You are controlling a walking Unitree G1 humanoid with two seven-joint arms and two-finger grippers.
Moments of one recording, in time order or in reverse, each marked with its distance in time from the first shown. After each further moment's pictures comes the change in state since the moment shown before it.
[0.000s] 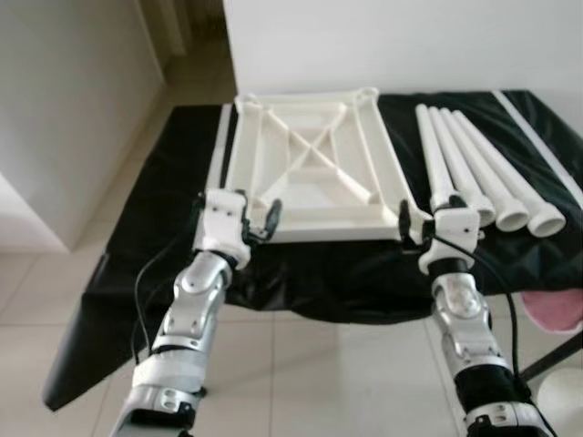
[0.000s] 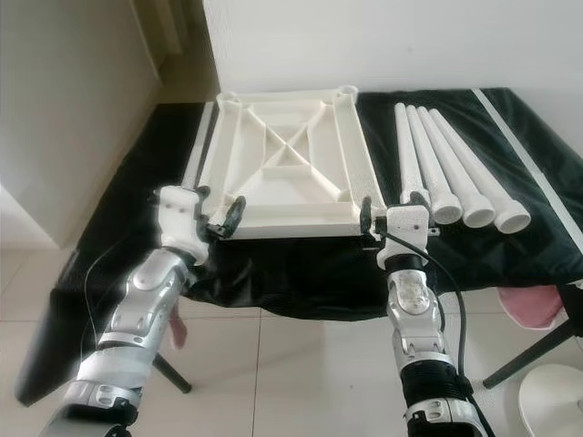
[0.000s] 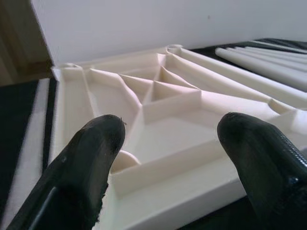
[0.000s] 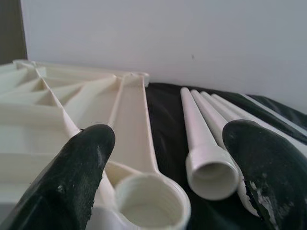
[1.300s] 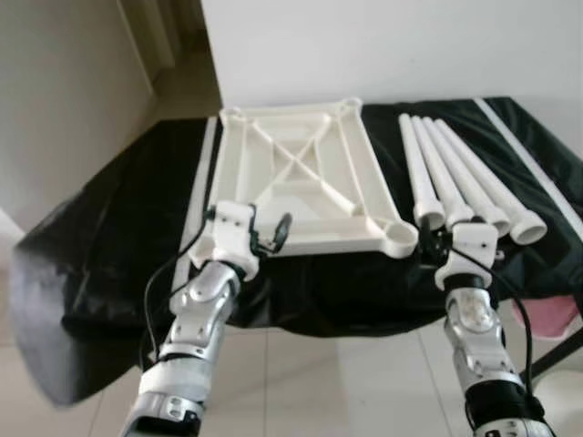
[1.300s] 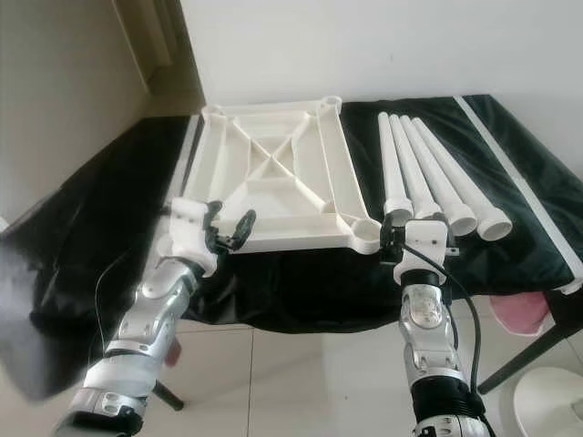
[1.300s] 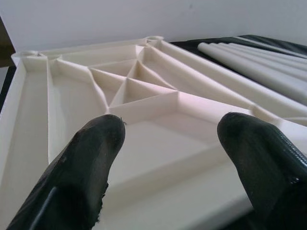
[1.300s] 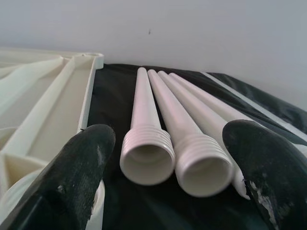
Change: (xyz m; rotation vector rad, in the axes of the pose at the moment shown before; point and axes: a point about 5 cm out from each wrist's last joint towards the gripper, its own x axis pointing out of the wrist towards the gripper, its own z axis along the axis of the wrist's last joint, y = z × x) left arm 0.001 -0.009 -0.006 -0.076 0.034 -0.014; right arm -0.007 -0.018 -0.010 -0.024 0.070 -0.107
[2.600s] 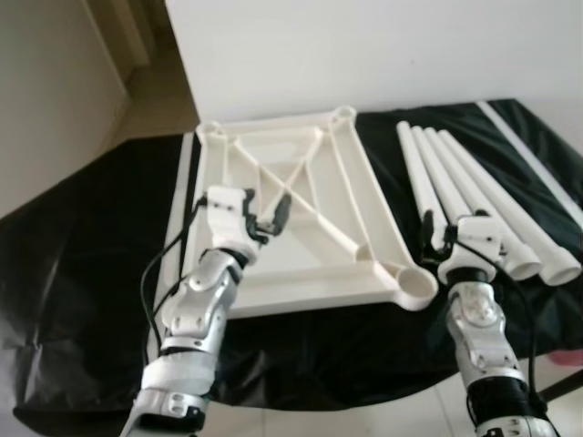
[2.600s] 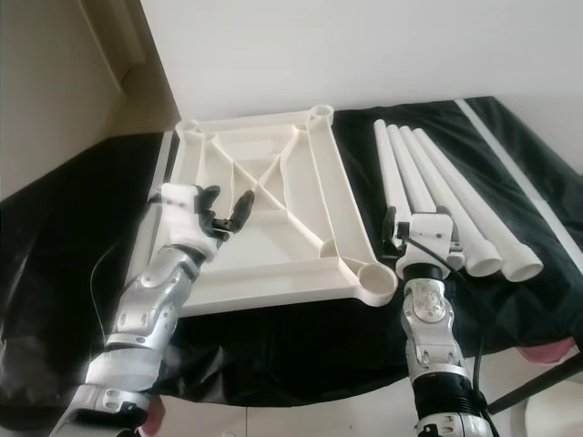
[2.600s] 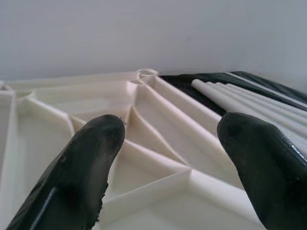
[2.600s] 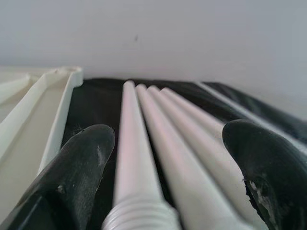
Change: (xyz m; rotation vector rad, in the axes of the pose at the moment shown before) left arm 0.005 -0.007 0.026 -0.106 -0.081 -0.036; right arm 0.007 -0.006 0.015 0.027 -0.029 -0.020
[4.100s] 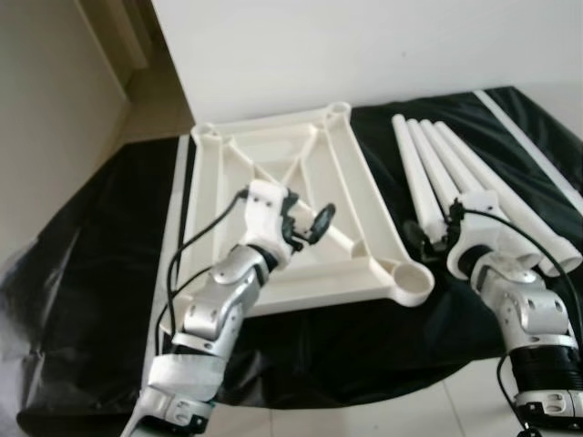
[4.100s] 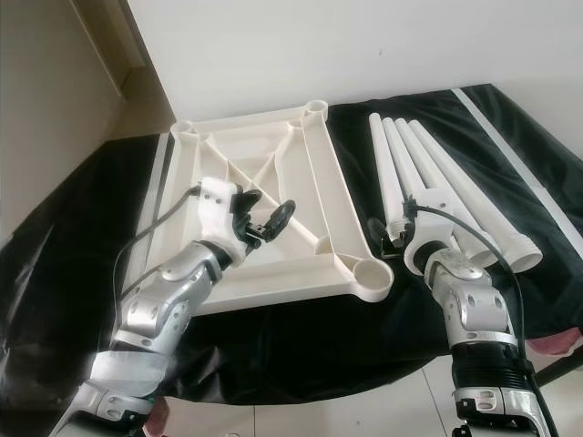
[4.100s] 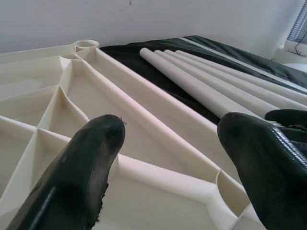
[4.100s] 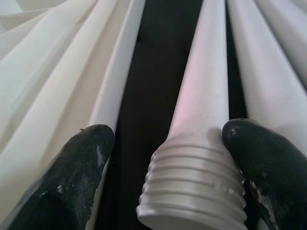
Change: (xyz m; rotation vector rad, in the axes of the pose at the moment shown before) left arm 0.007 -0.045 0.003 -0.042 0.114 -0.197; right arm 0.017 -0.004 0.006 0.131 0.448 0.438
